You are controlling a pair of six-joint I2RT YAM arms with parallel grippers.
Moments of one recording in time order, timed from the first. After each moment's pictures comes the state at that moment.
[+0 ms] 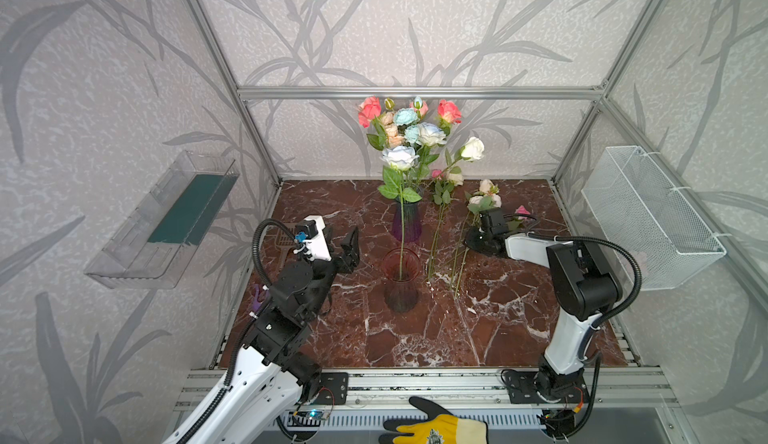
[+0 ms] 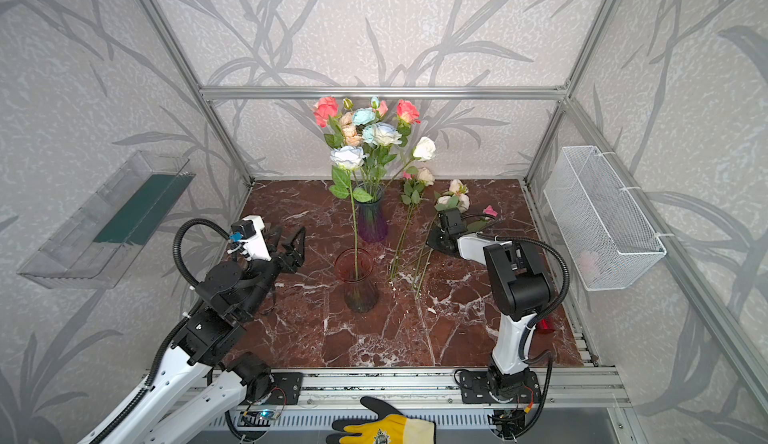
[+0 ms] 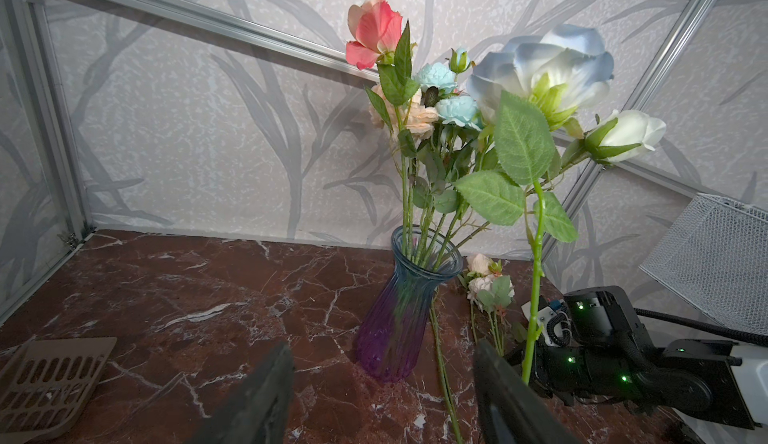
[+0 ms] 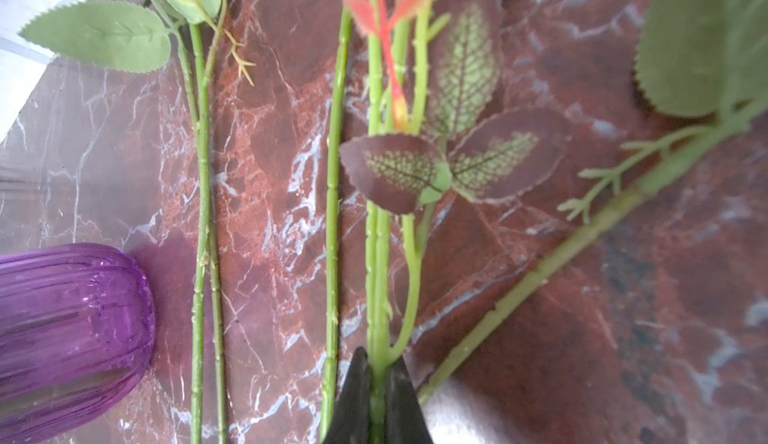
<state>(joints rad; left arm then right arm) -0.54 0.60 0.66 -0.06 -0.29 -0.30 0.27 1.88 1.02 -0.04 -0.09 0.74</state>
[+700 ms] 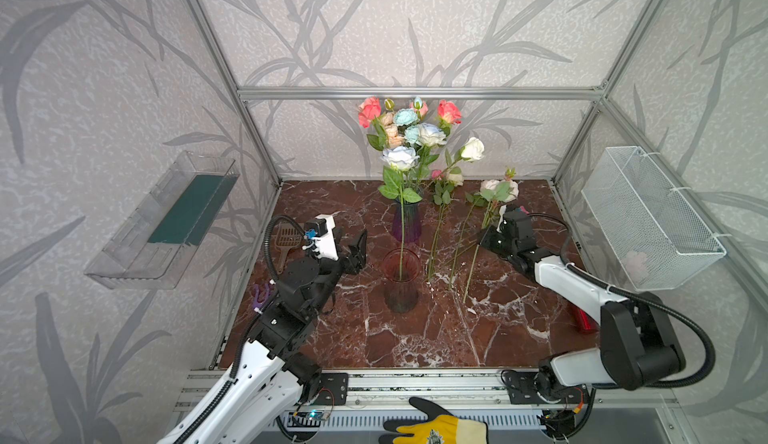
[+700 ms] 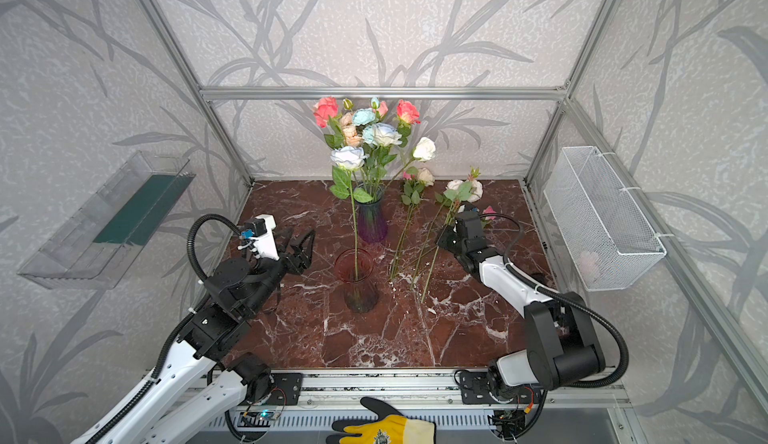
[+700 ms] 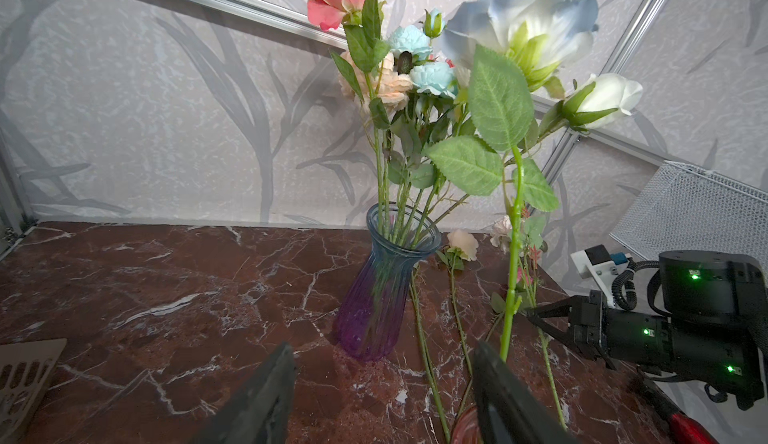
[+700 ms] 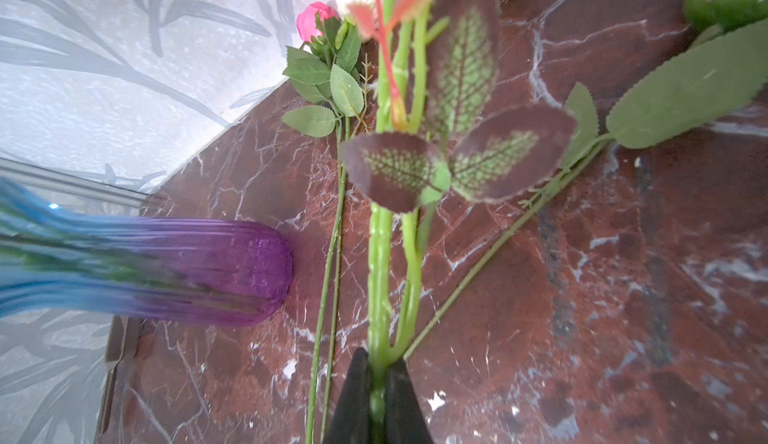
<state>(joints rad) -0.53 0.64 0.66 -0.06 -0.17 -0.31 0.28 1.35 0.76 0.01 -0.08 0.70</state>
